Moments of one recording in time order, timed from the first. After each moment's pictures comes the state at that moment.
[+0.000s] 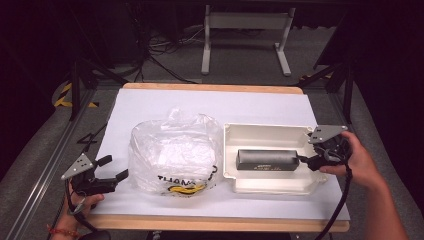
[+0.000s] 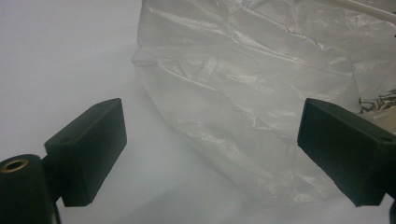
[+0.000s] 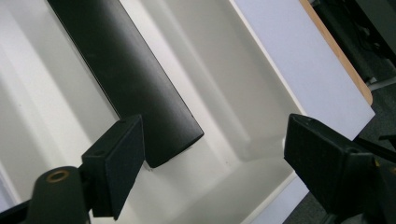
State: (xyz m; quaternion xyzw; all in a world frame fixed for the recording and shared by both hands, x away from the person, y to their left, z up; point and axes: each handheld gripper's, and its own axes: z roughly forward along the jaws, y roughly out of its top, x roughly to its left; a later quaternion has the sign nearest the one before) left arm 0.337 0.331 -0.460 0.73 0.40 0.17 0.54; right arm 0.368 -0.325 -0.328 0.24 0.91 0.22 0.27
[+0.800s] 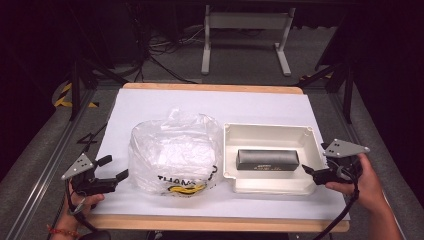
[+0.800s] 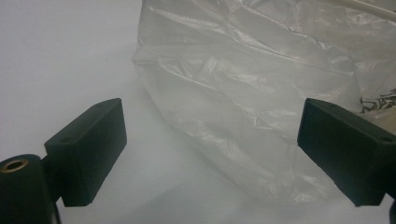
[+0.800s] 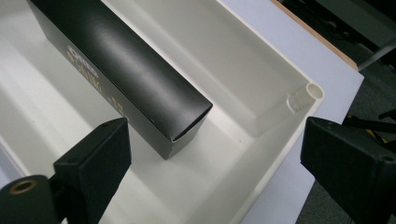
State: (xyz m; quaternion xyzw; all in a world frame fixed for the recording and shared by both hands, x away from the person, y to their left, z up) left arm 0.337 0.331 -0.460 0.73 0.40 0.17 0.53; right arm 0.325 -0.348 -0.352 0.33 0.85 0.29 0.29
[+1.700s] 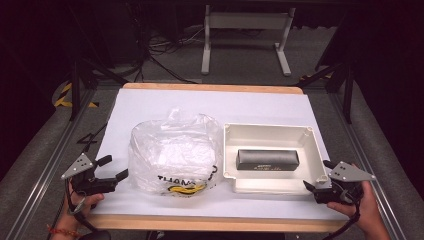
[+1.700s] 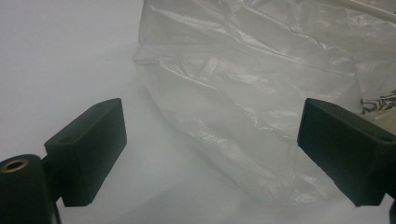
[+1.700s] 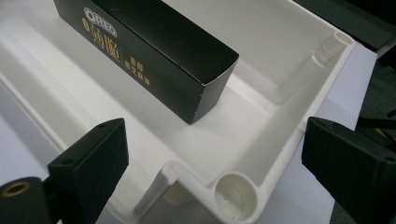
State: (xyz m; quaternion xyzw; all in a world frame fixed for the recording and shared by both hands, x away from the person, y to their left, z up) left arm 0.338 0.332 -0.461 0.72 0.40 0.17 0.54; right arm 0.290 -0.362 -0.401 0.35 0.82 0.33 0.31
